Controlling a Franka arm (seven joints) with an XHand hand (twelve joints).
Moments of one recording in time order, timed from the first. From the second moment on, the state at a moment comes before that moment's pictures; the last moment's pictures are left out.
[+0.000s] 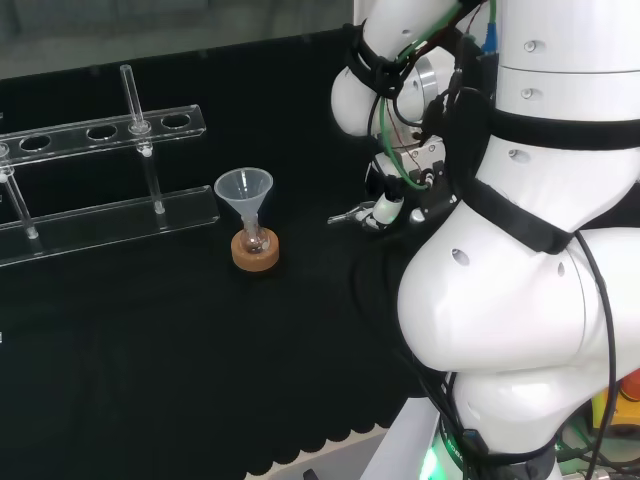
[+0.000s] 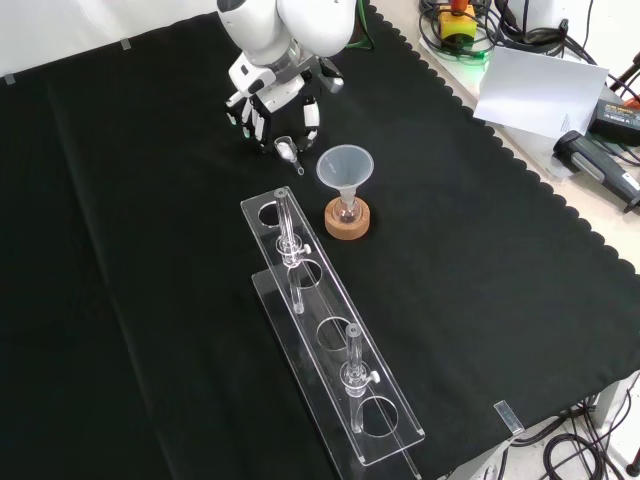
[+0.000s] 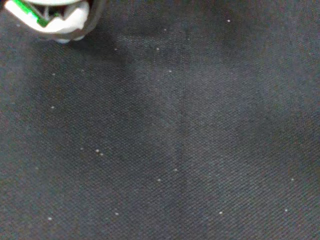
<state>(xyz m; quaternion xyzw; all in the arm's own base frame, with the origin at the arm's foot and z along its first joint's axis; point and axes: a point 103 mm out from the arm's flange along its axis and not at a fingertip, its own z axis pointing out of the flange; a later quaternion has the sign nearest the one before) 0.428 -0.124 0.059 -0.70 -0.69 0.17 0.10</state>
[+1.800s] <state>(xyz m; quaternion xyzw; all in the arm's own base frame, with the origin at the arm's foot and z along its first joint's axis) 0.428 -0.113 0.061 -0.70 -0.70 0.15 0.07</state>
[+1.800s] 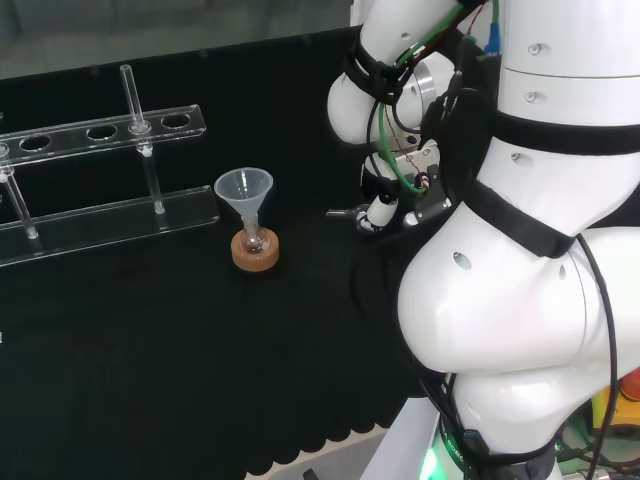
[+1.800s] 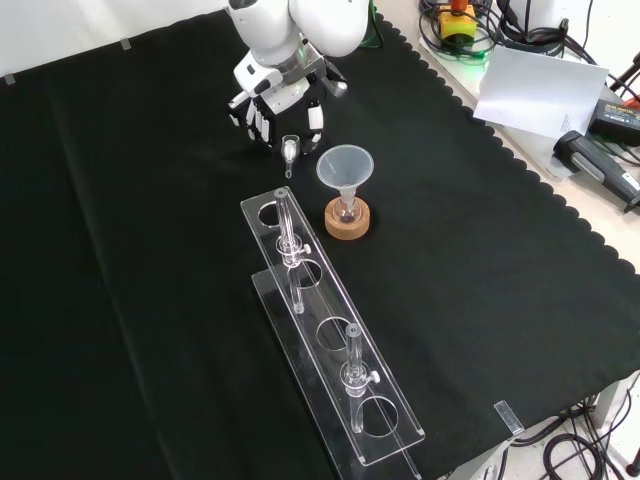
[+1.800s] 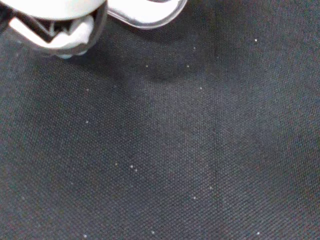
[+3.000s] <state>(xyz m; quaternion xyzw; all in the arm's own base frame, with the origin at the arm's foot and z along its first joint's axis) 0.429 -0.112 0.062 -0.70 -0.70 0.14 0.05</state>
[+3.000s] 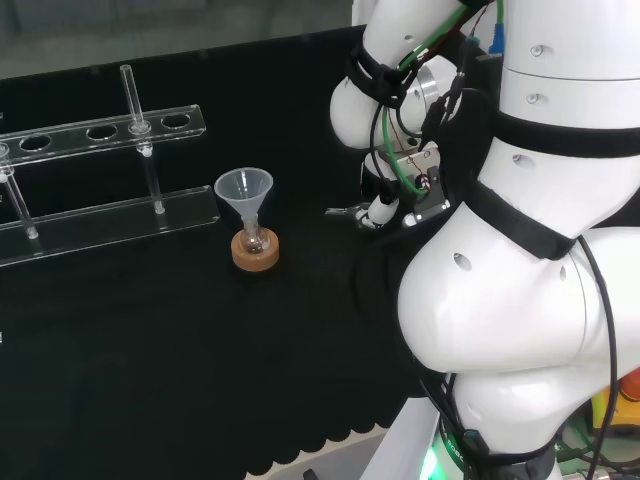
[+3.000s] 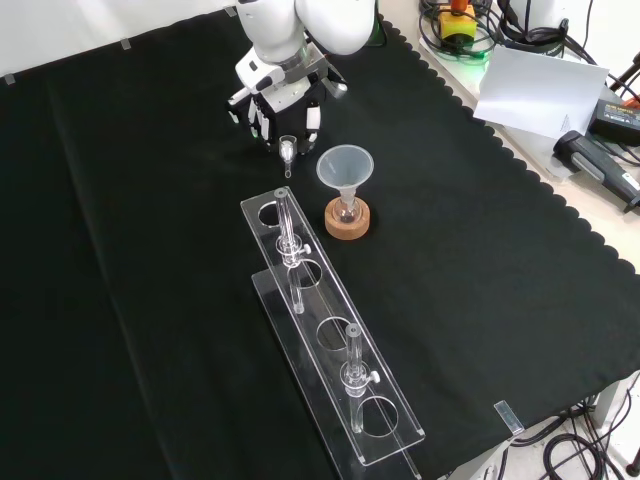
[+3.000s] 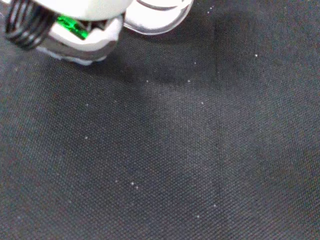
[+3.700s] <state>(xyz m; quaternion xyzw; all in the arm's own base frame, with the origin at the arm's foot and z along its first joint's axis) 0.426 -0.112 0.061 -0.71 -0.69 0.13 0.05</state>
